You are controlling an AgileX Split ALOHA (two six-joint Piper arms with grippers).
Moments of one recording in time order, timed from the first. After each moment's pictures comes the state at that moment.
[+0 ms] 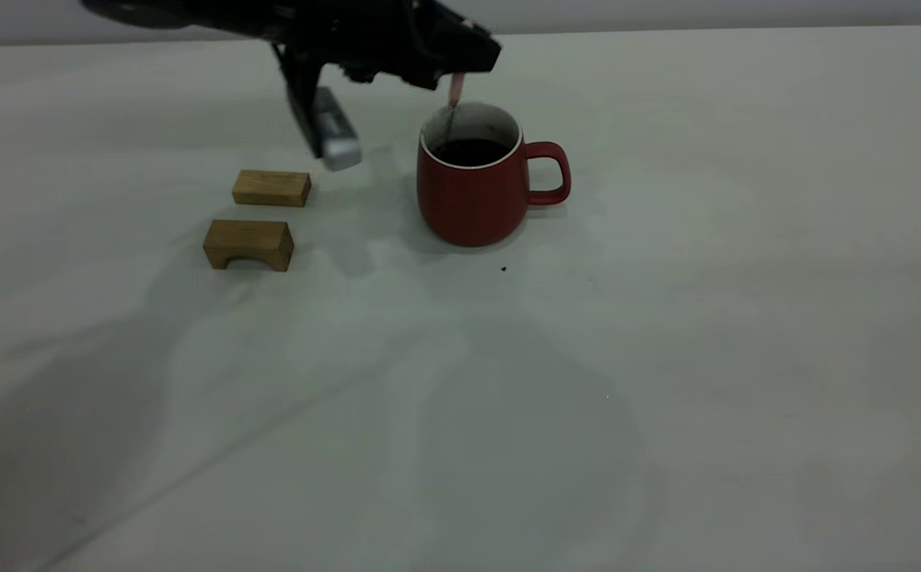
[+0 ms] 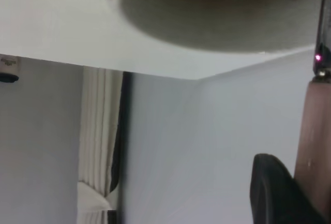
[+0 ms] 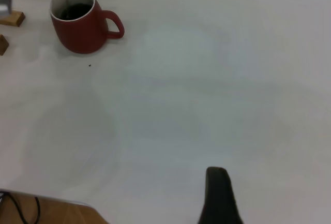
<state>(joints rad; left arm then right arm) -0.29 2.48 -1.56 -1.74 0.62 -0.88 0.05 0.02 -0.47 0.13 1.13 -0.11</state>
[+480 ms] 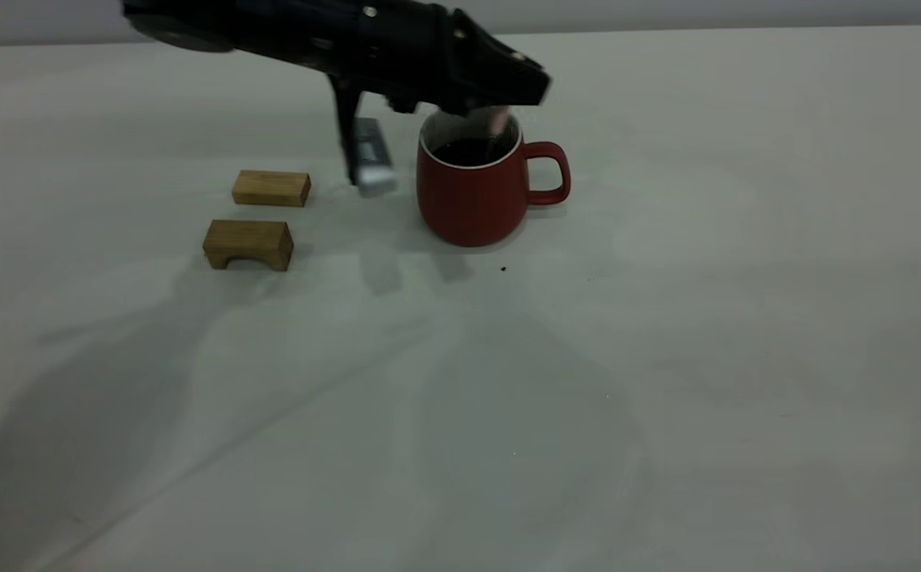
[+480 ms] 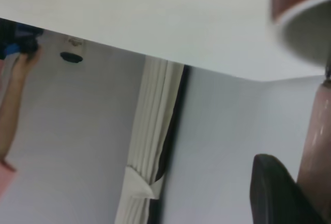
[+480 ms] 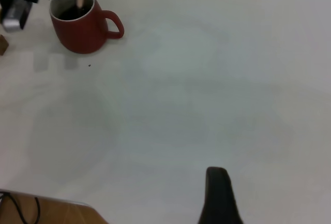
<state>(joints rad) -0.29 2.53 -1.60 -1.62 0.78 -1.01 0.05 0.02 -0.47 0.13 1.13 -0.11</state>
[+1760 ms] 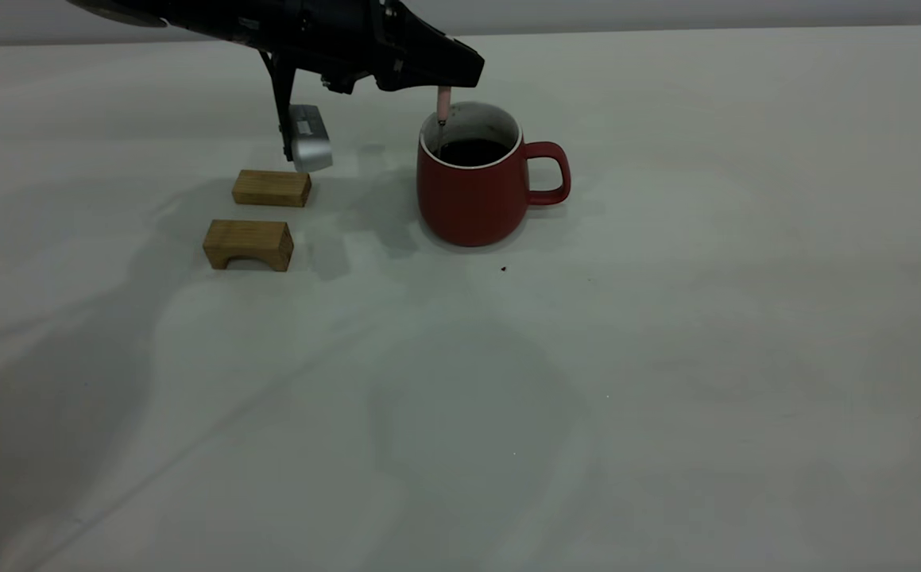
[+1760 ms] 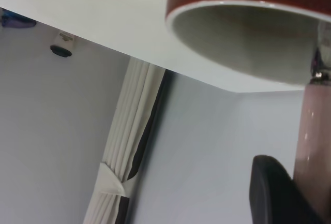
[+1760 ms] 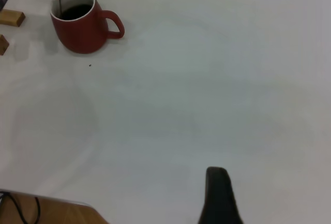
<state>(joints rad) -0.20 2.56 -1.68 -1.50 0.85 -1.20 0.05 0.02 -0.47 0.13 1.13 -0.11</state>
